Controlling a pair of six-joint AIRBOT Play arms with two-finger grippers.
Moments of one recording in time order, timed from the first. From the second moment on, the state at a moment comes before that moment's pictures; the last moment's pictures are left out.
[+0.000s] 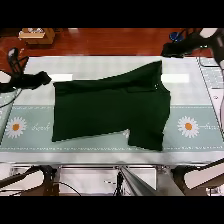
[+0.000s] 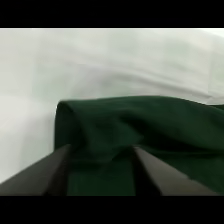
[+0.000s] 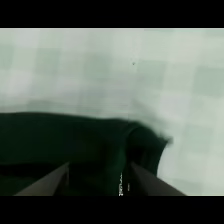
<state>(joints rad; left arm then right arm) 0.21 -1.31 1.05 1.09 -0.72 -1.34 -0.02 -1.74 1.91 -1.30 1.17 1.43</state>
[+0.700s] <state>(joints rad) 0.59 -1.13 0.73 1.19 -1.41 -1.32 -0.34 -1.50 1.48 -1.16 1.51 1.34</state>
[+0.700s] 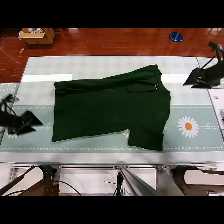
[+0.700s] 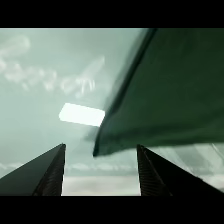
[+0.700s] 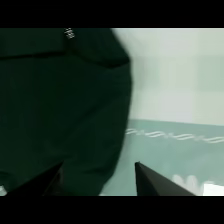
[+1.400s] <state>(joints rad) 0.59 -1.26 0.56 1.00 -1.34 -1.20 -0.41 -1.48 1.34 -0.98 1.45 1.22</state>
